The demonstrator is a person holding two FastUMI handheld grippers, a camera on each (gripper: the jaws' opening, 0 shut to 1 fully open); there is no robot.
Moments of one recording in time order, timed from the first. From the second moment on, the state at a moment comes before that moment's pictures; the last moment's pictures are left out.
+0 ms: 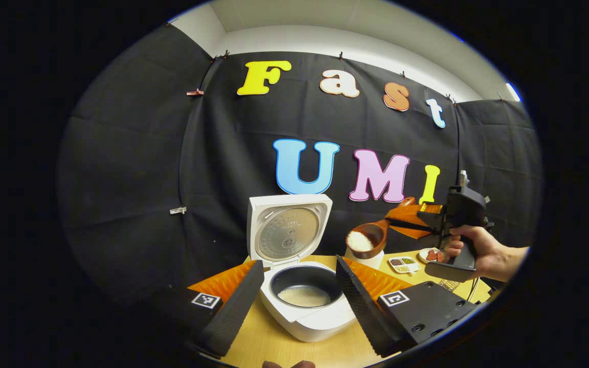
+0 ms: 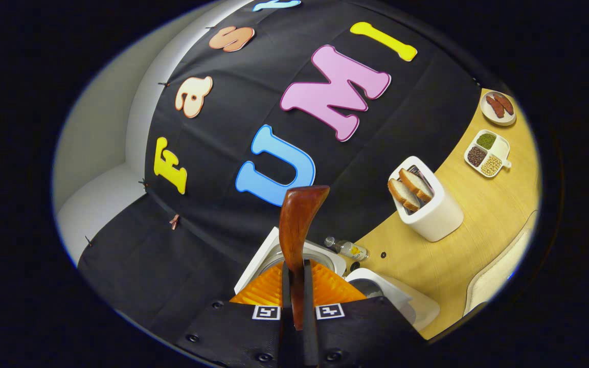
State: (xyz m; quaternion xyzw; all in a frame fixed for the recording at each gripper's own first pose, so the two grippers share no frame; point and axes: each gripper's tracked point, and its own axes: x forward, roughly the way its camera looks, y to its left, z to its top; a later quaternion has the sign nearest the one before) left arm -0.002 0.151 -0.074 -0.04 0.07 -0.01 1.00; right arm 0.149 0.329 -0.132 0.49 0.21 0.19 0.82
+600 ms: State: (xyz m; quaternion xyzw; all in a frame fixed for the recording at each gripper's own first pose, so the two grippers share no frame) left arm -0.004 0.180 -0.090 -0.06 0.08 0.00 1.00; right arm 0.175 0.402 -0.142 0.20 0.16 0.24 0.94
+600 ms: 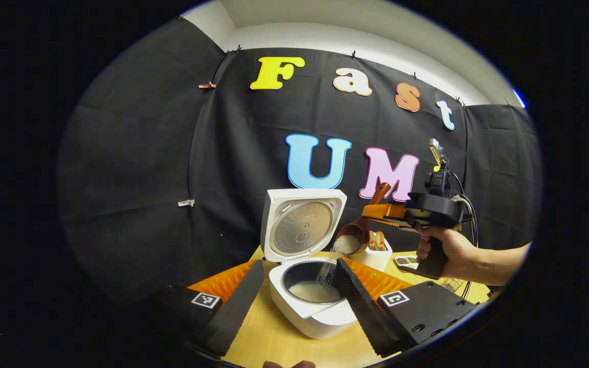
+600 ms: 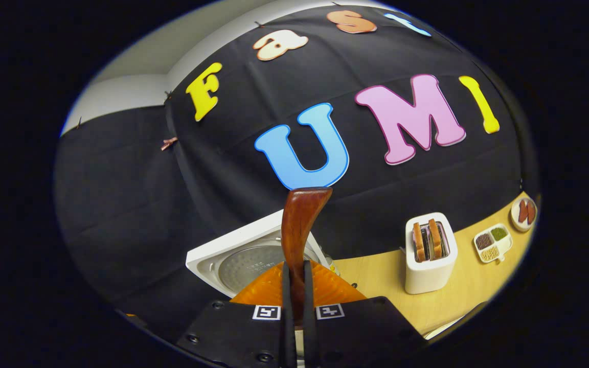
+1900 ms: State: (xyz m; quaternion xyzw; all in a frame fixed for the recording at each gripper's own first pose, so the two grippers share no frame) left arm -0.001 0.201 -0.091 -0.08 0.06 0.00 0.99; right arm 0.104 0.478 -0.109 -0.14 -0.01 0.39 0.91
